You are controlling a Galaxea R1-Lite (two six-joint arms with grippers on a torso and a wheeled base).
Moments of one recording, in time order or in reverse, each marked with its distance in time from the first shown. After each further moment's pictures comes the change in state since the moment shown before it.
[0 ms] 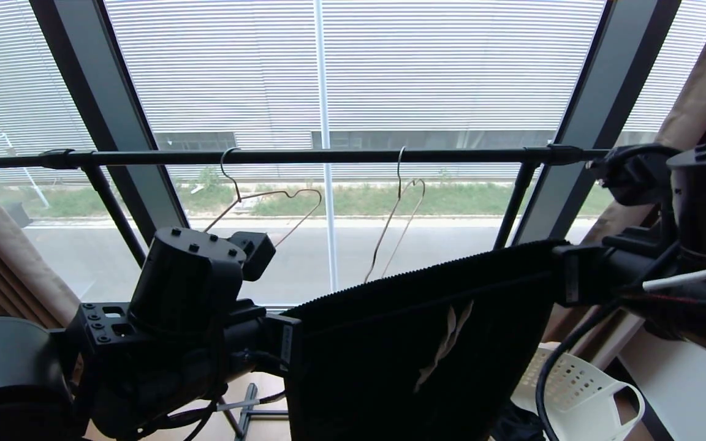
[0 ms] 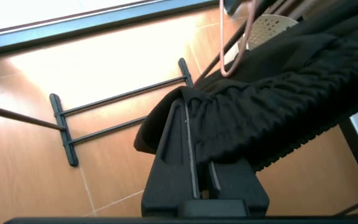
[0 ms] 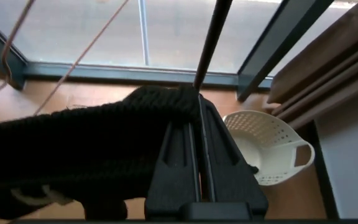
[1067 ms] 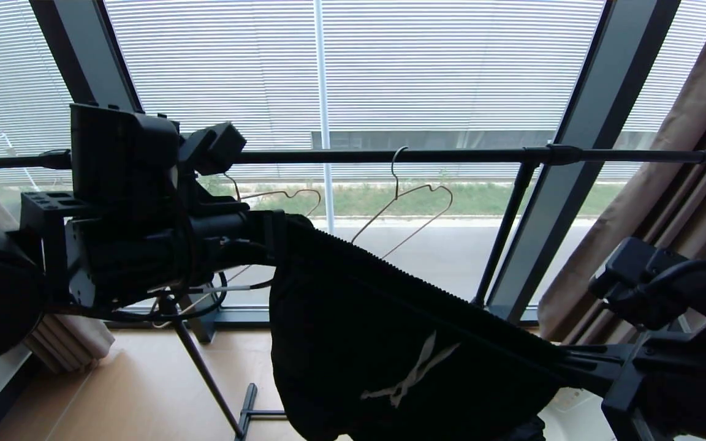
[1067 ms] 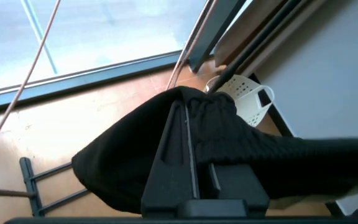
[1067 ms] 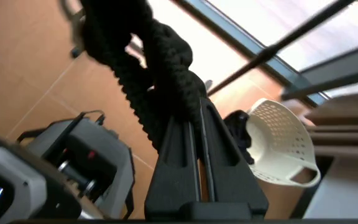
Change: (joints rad) left arm 0.171 0.004 -0.270 -0.015 -0.240 0.060; right arm 0.144 -0.158 0.083 0.256 0.415 -0.239
